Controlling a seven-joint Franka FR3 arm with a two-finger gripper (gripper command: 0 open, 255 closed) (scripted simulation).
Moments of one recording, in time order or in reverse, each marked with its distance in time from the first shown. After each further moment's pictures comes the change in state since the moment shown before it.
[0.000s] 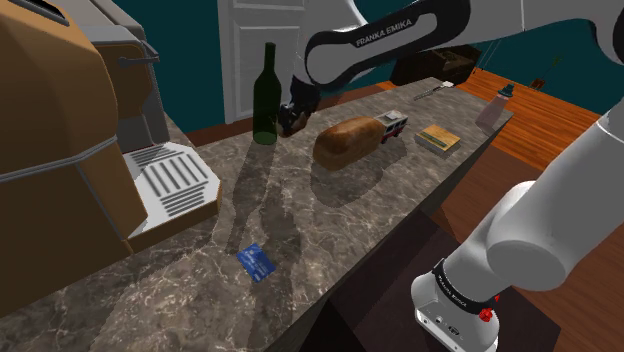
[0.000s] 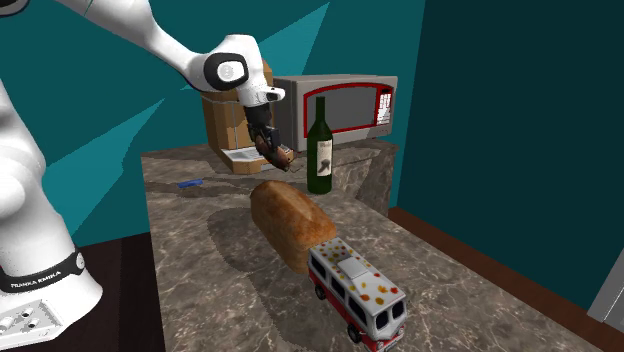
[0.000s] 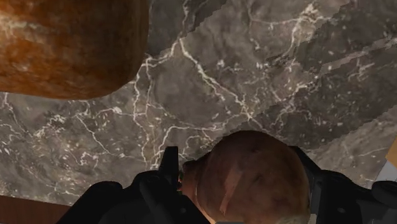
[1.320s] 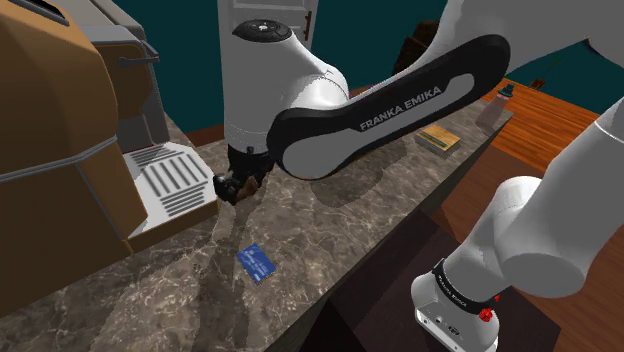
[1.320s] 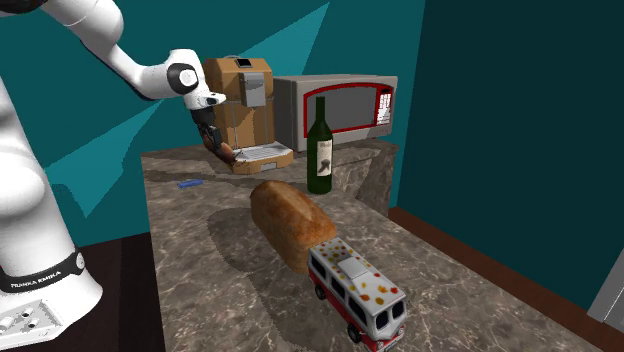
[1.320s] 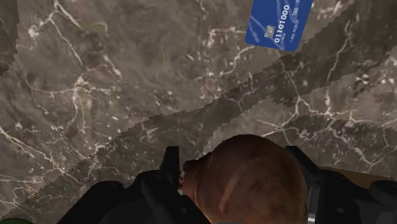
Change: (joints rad) arm 0.227 0.008 0.267 -0.065 -0.098 0.027 0.562
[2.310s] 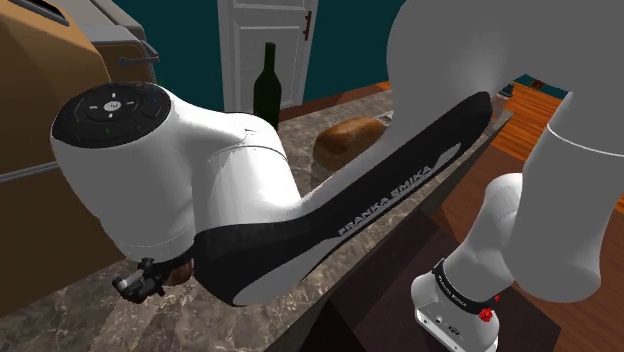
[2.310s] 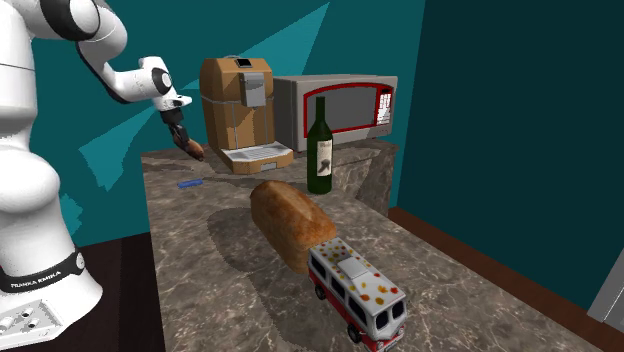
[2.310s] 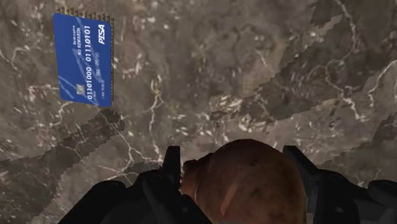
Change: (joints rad) arm 0.223 0.260 0.132 0.264 -0.182 -0.098 0.446
